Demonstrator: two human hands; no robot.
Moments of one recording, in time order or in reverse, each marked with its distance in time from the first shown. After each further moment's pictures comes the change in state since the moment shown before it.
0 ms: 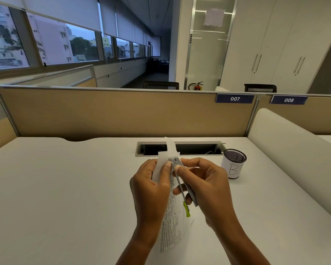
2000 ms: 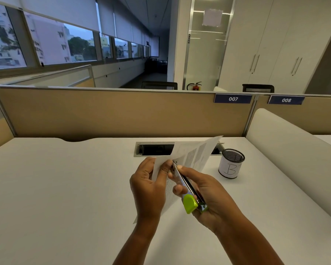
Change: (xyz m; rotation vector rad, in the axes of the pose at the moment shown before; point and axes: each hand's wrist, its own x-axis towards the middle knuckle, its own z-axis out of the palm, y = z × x) left_hand 0.004 -0.004 0.002 -0.075 -0.005 0.021; right_hand 0.007 0.010 -0.003 0.624 -0.122 0.654
